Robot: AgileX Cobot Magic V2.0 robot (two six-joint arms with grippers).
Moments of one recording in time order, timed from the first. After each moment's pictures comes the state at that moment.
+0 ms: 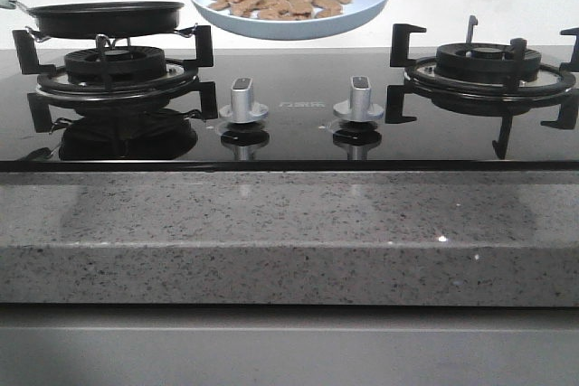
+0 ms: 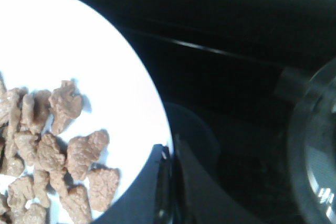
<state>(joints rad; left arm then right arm) -0.09 0.45 -0.54 -0.32 0.39 0.39 0.23 1.86 -1.81 0.37 0.89 -0.08</state>
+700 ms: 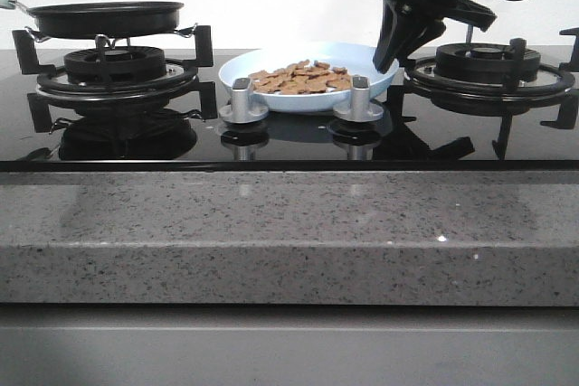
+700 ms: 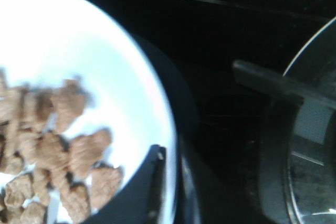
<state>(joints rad) -0.09 0.45 -0.54 -0.32 0.39 0.39 0.19 2.08 -1.93 0.36 1.00 -0.07</state>
